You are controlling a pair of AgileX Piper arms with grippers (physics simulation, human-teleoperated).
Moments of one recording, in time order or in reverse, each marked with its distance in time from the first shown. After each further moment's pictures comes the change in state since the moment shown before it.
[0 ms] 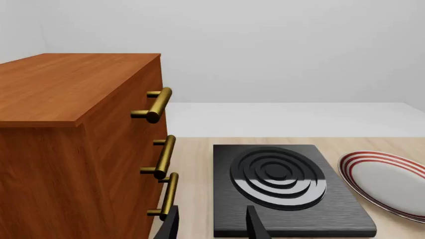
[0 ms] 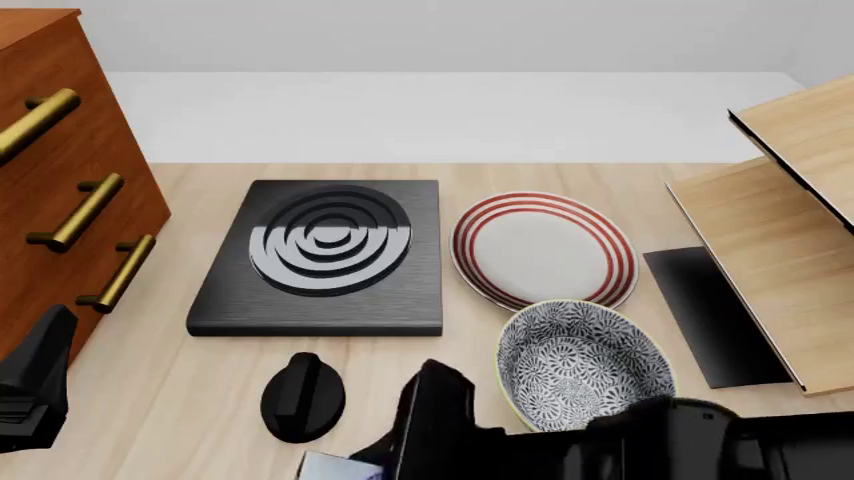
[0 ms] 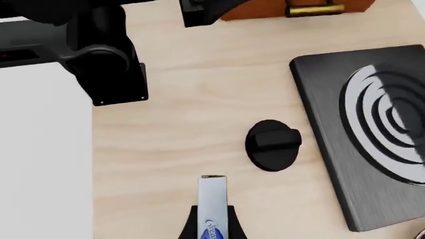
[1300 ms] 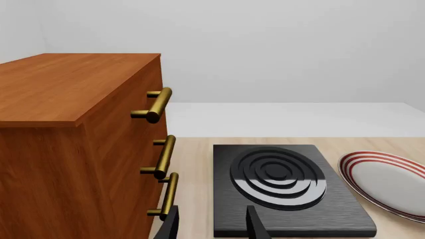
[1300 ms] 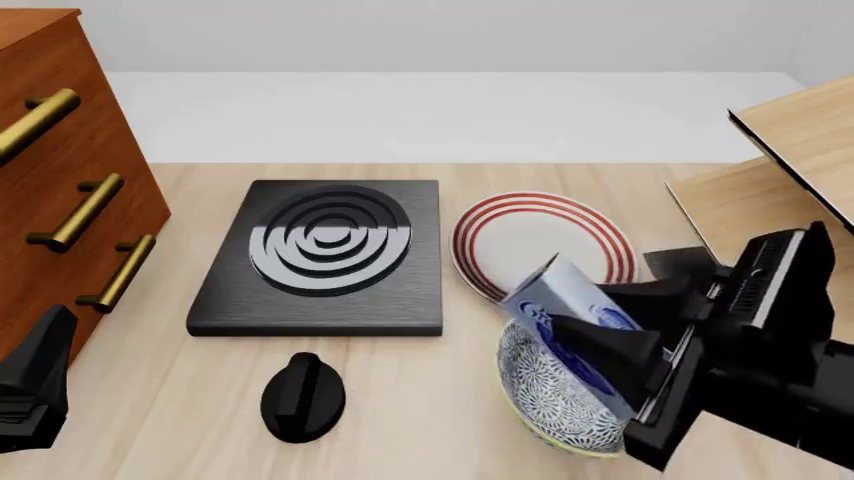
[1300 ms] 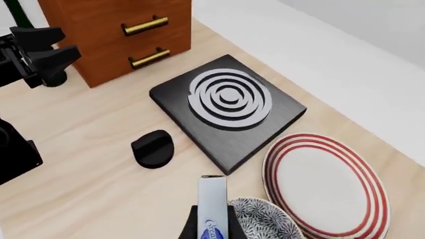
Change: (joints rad) left arm 0.000 0.000 0.000 0.000 0.000; right arm -0.471 -0.652 0.213 0.108 0.053
